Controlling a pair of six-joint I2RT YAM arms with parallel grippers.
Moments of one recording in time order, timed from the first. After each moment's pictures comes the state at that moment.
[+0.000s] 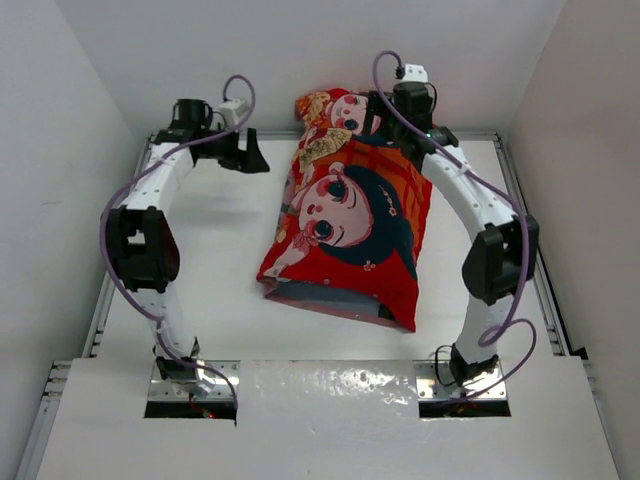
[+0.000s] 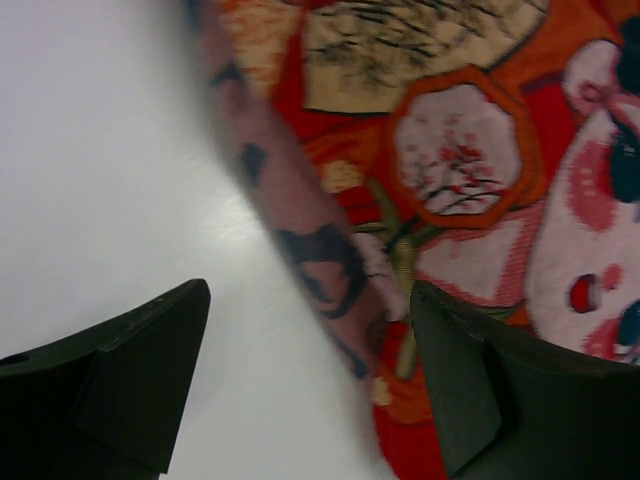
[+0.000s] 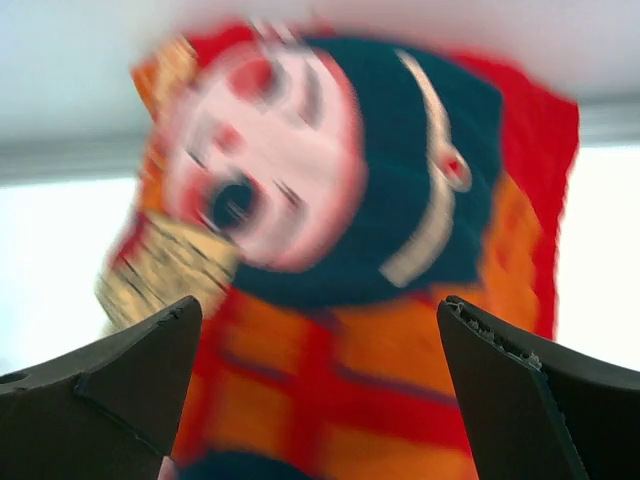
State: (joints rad) left arm 0.01 1.90 1.76 -0.65 0.69 0.13; right arm 0.34 1.93 1.82 -0.29 0.28 0.25
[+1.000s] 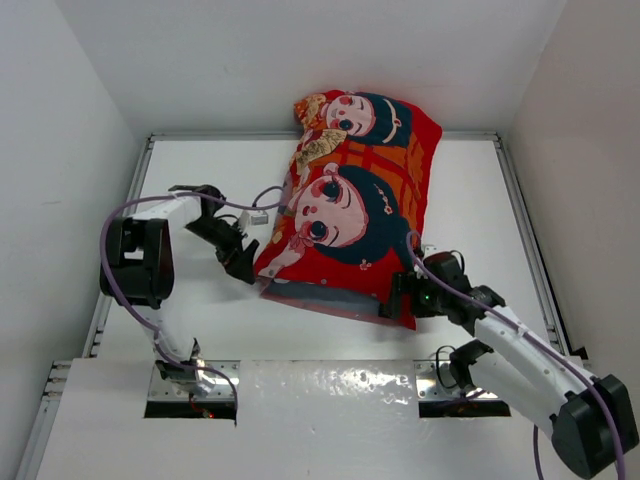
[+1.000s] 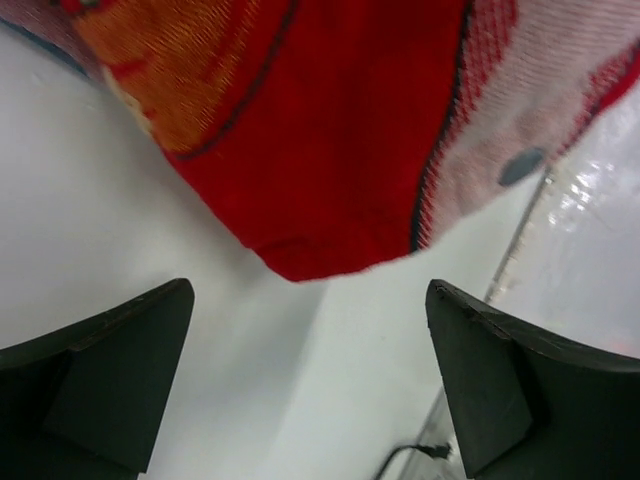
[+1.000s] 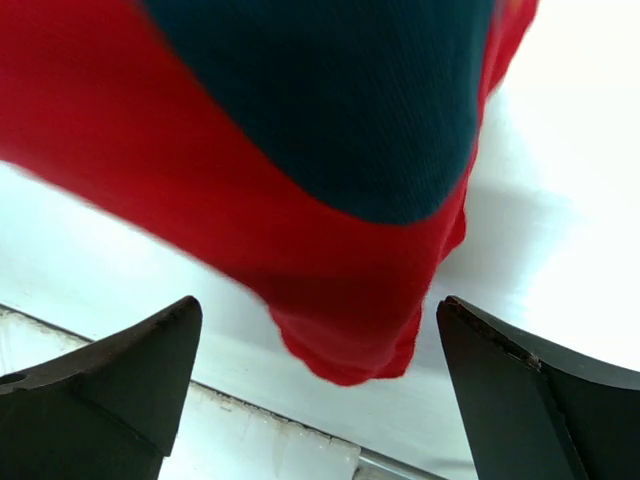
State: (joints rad) left arm -0.04 1.79 1.17 -1.11 0.72 0.94; right arm 0.45 0.83 0.39 -0.50 -0.11 0.41
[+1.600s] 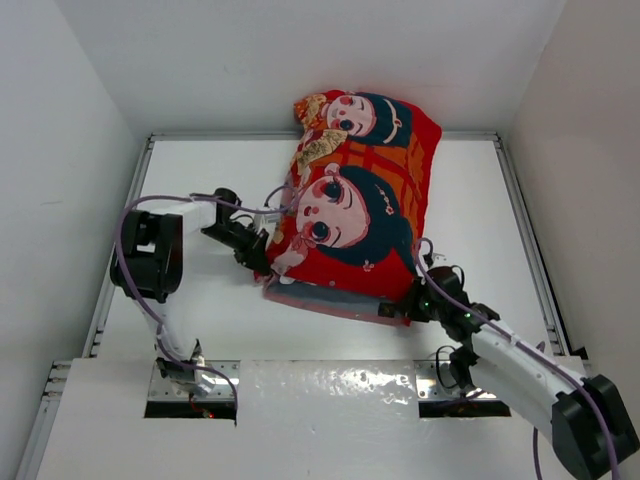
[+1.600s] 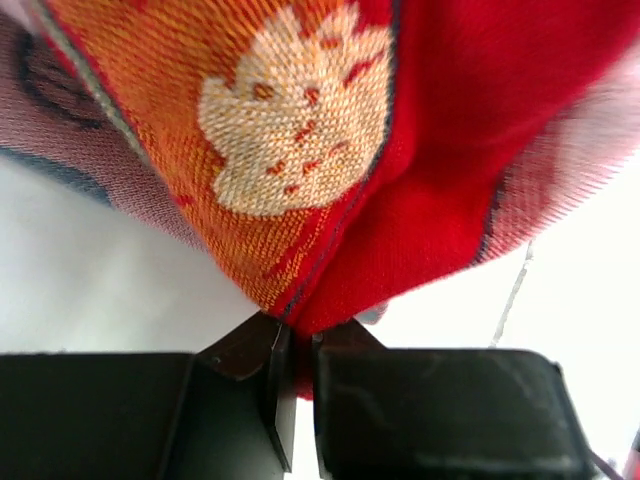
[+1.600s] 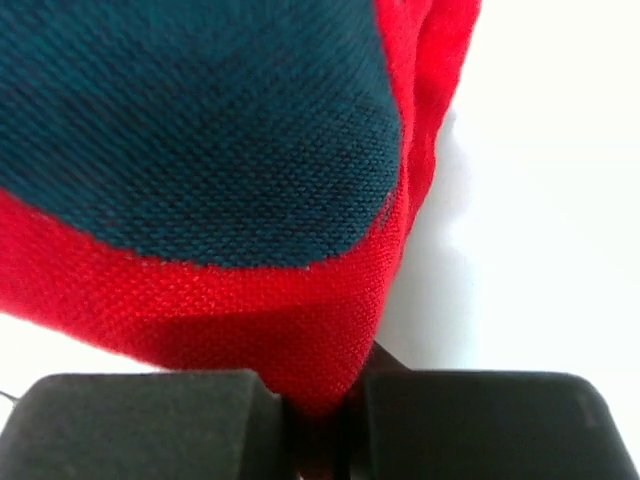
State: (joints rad) left arm -0.12 1.85 1.08 -0.80 0.84 0.73; right arm 0.44 0.79 0.14 -0.18 -0.05 0.61
